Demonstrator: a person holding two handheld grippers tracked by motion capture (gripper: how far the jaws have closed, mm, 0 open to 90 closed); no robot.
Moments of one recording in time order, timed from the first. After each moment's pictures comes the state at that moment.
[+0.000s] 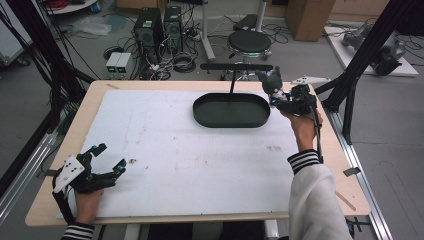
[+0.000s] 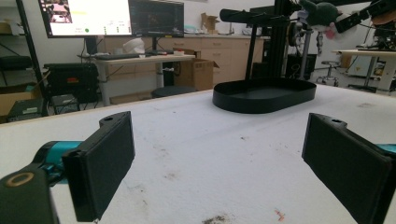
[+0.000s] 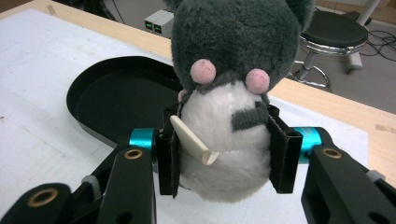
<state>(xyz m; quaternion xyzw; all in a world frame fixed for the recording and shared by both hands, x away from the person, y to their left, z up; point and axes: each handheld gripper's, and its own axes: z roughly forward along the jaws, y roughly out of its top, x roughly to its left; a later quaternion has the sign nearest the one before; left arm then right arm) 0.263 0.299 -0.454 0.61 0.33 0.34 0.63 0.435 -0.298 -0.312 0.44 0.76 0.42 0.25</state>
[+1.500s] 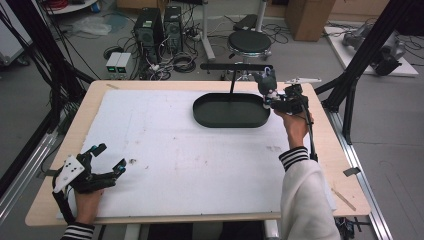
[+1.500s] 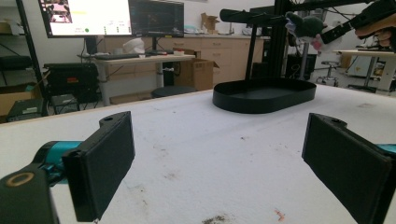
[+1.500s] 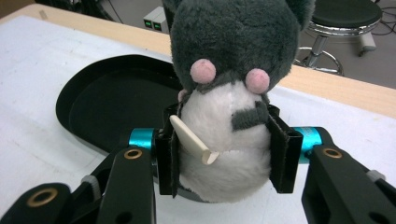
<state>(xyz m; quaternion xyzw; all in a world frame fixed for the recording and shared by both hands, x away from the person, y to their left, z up) 0.263 0.299 -0.454 0.61 0.33 0.34 0.63 0.459 -0.291 -0.335 0.47 0.74 0.42 0.22</state>
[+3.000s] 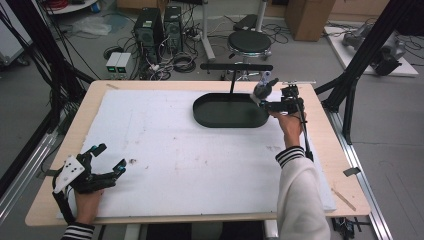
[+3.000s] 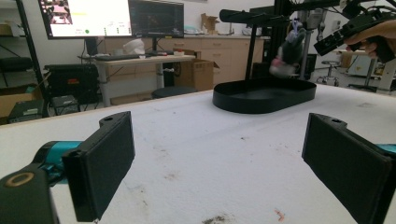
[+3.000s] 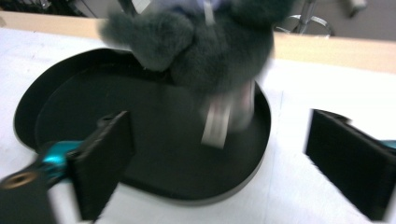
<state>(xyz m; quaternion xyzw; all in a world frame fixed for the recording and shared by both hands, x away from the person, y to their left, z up) 0.262 0.299 -0.454 0.62 0.33 0.34 0.63 0.479 -0.291 -0.360 0.54 0.72 0.40 0.19</state>
